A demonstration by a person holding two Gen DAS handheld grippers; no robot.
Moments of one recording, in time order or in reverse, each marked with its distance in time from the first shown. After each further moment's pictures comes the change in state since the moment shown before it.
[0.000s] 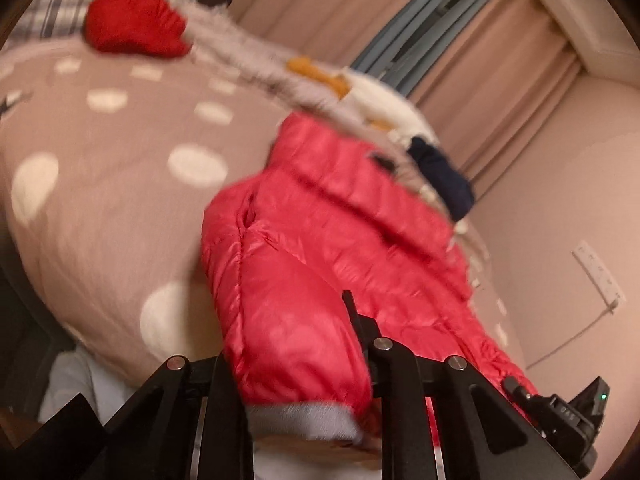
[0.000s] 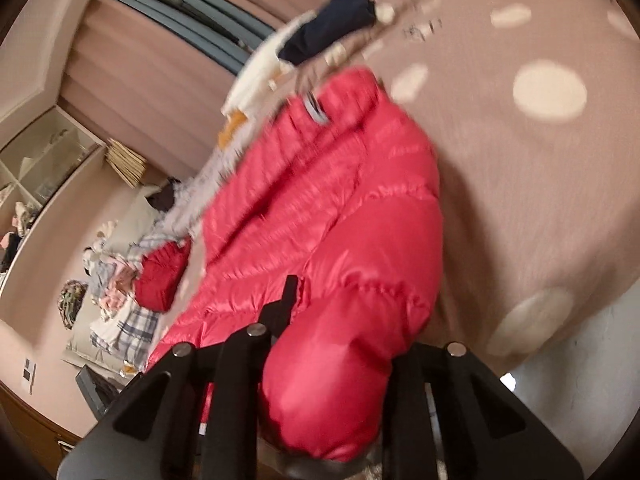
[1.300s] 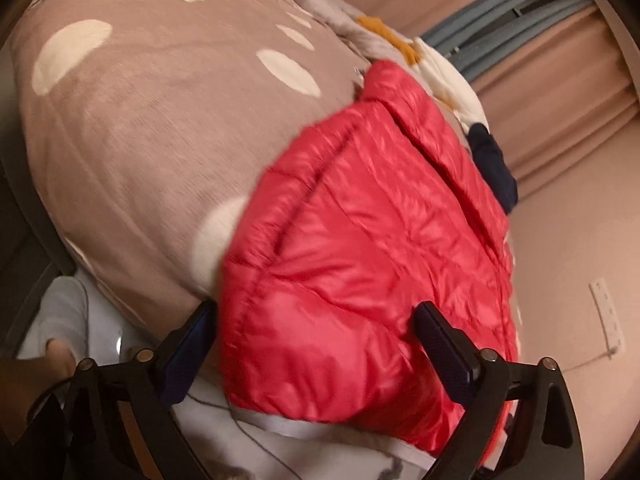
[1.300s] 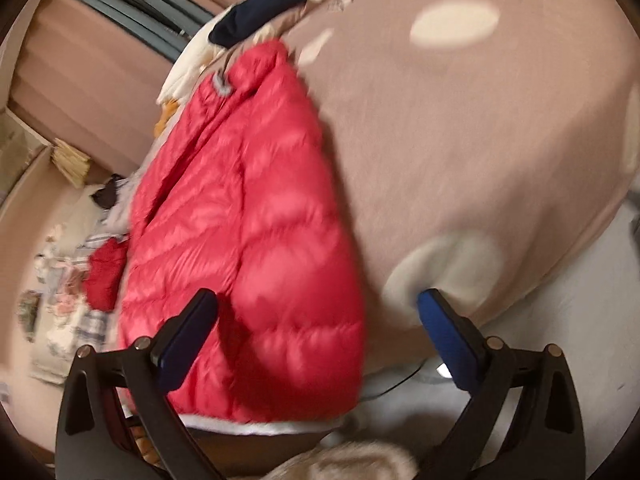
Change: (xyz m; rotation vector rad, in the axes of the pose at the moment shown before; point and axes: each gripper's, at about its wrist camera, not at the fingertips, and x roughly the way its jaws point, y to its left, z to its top) left arm 0.044 0.070 -0.032 -0.217 0.193 0.075; right arm 0.016 -0.066 -0.026 0.088 0.105 -0.179
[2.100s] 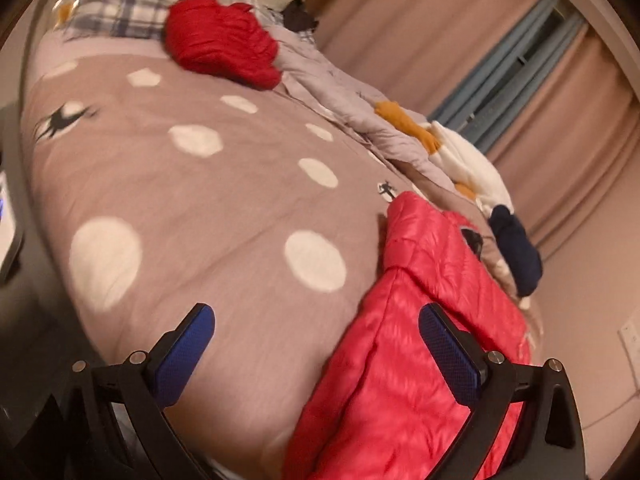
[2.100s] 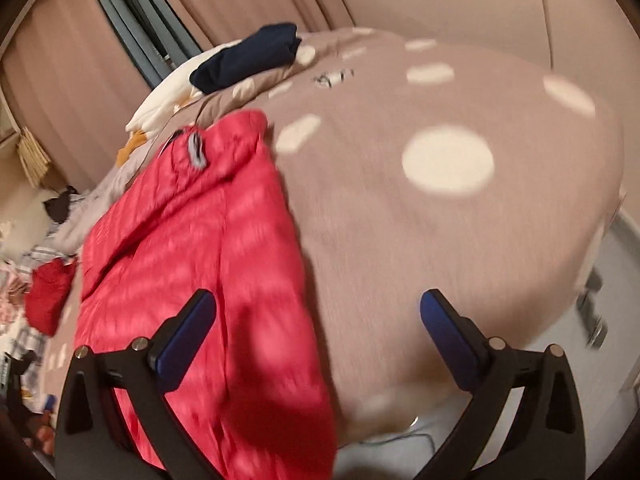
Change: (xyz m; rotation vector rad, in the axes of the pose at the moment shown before) left arm -0.047 -0.003 0.086 0.014 -0.302 0.125; right arm -0.017 0.027 0.049 -0.139 -0.231 -0.255
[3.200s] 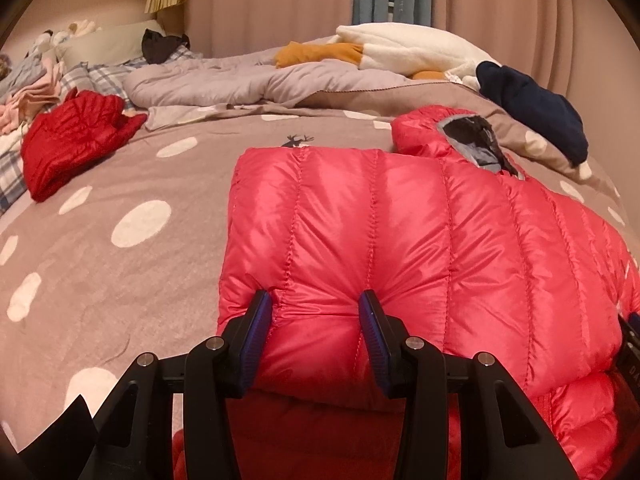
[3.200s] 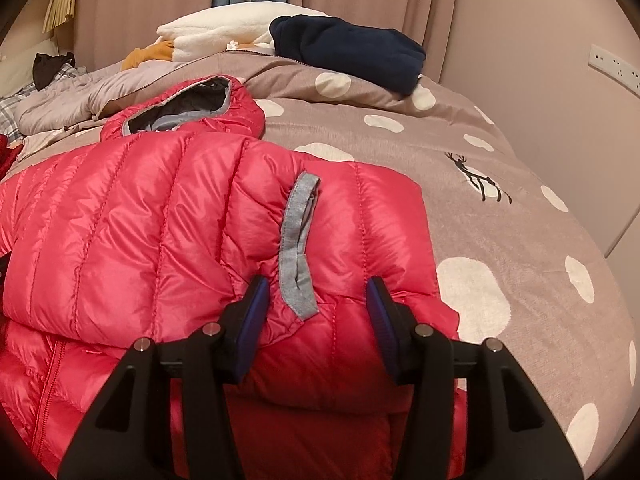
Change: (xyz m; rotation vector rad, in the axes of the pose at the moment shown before) left arm 0.193 -0.173 -0.007 0.594 0.090 0.194; right arm 0.177 0.174 0.086 -0.552 -0.041 -0.210
